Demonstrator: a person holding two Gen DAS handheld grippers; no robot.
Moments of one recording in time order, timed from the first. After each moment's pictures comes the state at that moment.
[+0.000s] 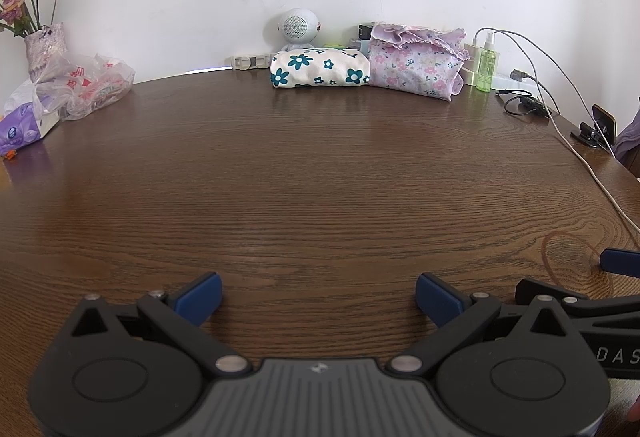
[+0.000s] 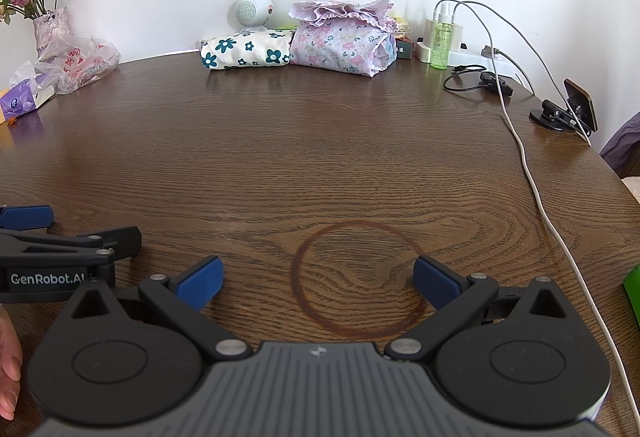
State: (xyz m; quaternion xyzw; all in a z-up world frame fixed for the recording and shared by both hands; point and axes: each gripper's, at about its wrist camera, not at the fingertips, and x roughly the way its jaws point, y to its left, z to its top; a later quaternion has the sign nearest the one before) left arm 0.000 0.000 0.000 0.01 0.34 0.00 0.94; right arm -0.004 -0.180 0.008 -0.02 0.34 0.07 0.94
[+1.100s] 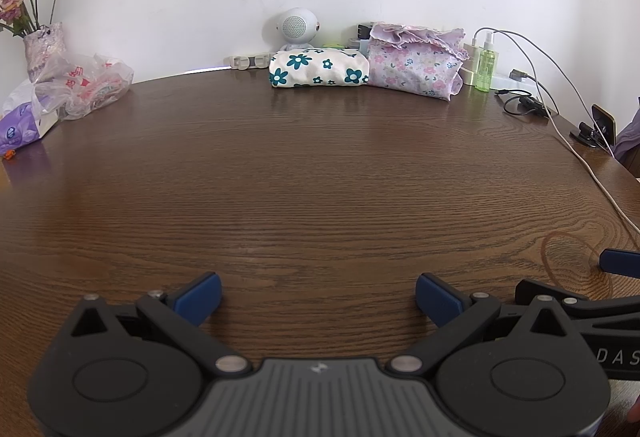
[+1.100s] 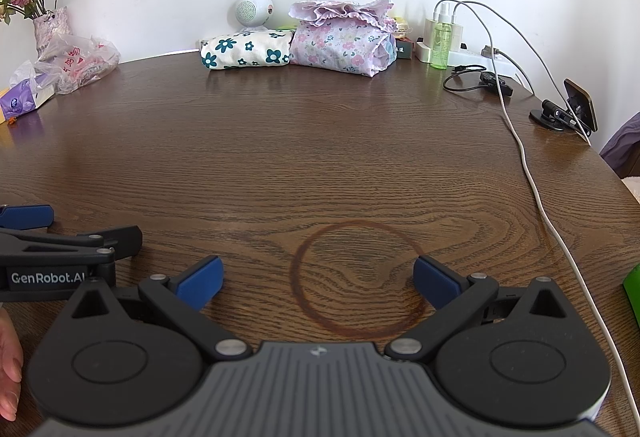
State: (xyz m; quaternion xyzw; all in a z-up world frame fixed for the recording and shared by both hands) left arm 0.004 -0.016 0.002 0.01 0.34 0.00 0.94; right arm -0.004 -0.180 0.008 -0.02 0.34 0.07 0.94
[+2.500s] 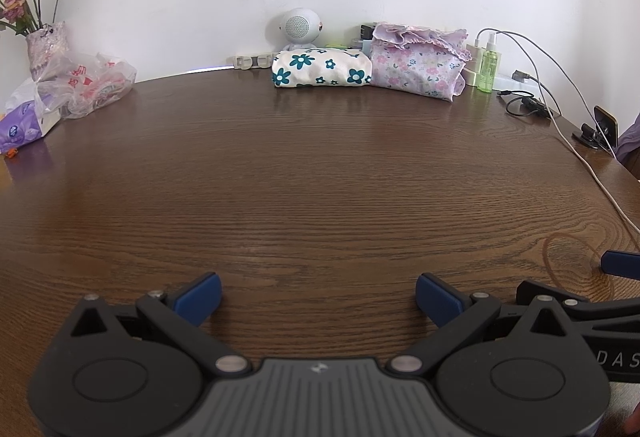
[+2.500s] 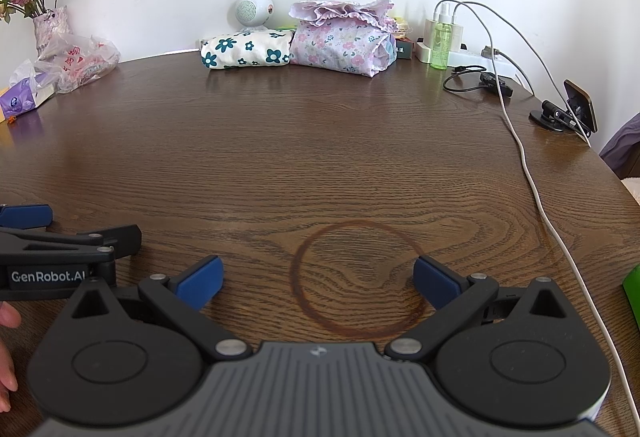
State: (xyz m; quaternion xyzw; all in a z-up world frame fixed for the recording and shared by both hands) left arm 0.003 -0.017 0.001 0.00 0.34 0.01 0.94; right arm -0.004 -0.179 0.006 -0.02 0.34 0.07 0.94
